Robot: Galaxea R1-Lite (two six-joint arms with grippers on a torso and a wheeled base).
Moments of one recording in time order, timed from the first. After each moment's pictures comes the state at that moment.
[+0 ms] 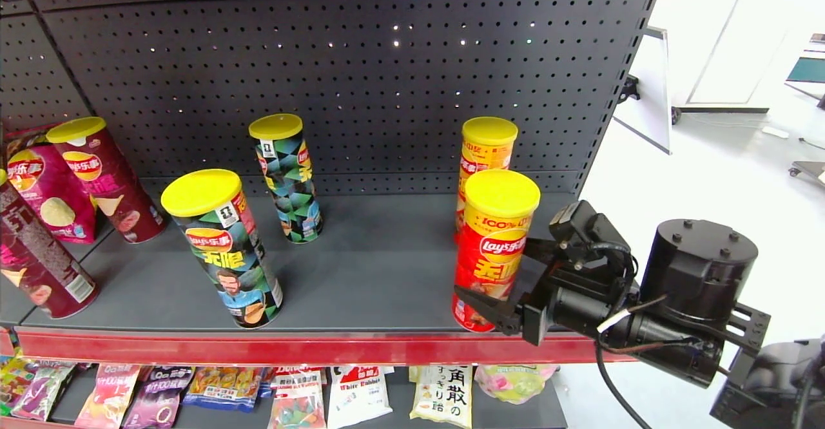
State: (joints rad) left arm 0.00 0.00 0.00 0.00 -0.06 0.00; right arm 0.63 1.76 -0.44 -1.18 0.21 -0.11
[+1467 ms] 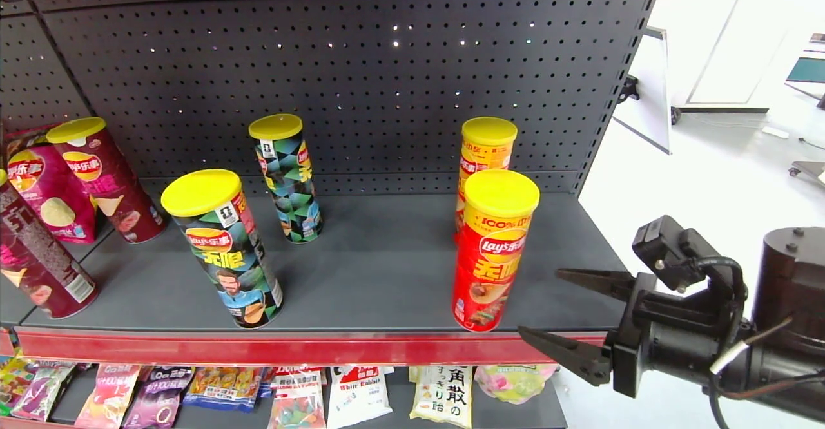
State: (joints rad) left arm 0.00 0.00 0.00 0.00 -0.06 0.00; right arm 0.57 1.43 -0.37 -0.73 0.26 -0.07
